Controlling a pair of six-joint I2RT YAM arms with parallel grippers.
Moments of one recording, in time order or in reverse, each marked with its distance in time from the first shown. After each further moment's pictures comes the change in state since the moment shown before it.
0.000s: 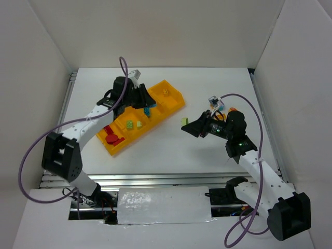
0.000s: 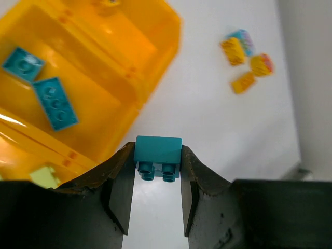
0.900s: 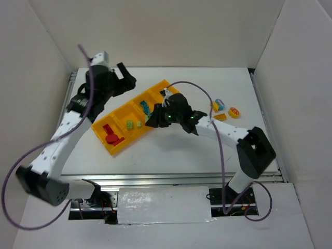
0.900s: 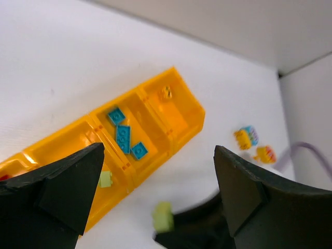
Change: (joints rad) left arm 0.023 -0.144 0.226 -0.281 -0.415 -0.018; right arm 0.405 0.658 0.476 -0.179 0.399 -0.017
